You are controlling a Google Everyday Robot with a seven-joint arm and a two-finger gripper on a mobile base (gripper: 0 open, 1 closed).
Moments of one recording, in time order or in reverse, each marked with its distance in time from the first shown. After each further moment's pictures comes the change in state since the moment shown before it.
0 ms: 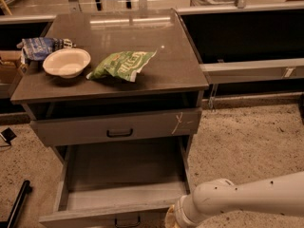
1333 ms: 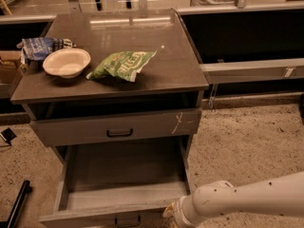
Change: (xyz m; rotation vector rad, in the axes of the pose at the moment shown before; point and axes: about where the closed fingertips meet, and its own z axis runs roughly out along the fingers) arm 0.000 -0.005 0.006 0.029 -0.013 -0.007
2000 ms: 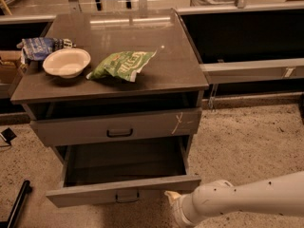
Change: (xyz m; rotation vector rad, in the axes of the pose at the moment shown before) arm 0.000 0.000 0.000 0.000 0.000 0.000
